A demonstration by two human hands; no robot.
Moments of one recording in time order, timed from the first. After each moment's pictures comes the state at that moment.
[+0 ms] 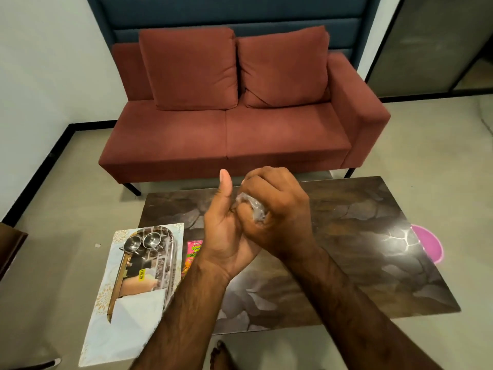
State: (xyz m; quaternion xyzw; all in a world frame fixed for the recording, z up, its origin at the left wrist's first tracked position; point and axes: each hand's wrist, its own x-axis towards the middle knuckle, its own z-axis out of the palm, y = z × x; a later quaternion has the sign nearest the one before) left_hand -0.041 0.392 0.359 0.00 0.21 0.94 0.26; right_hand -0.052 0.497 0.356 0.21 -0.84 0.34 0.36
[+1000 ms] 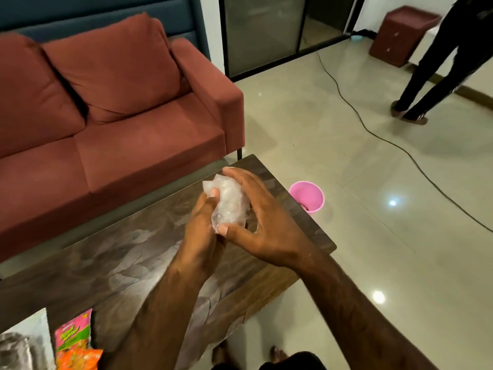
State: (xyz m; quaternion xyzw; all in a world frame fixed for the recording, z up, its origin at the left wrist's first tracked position) left_hand -0.082 0.691 0.332 -0.03 0.49 0.81 0.31; right_hand -0.021 0.814 0.336 0.00 -0.87 0.49 0.08
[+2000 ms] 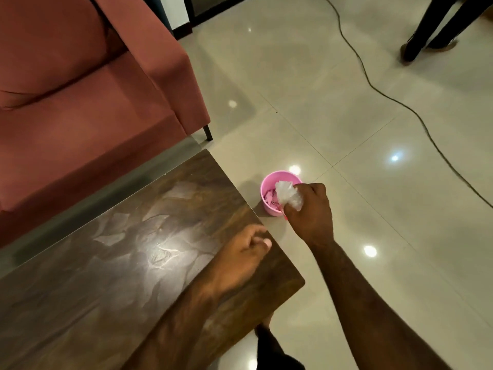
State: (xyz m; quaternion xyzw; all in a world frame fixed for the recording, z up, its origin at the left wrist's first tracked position) left_hand -0.164 0.994 0.217 0.12 0.76 0.40 0.50; right_hand -0.115 1.182 0.117 -0.37 -0.87 0.34 0.03
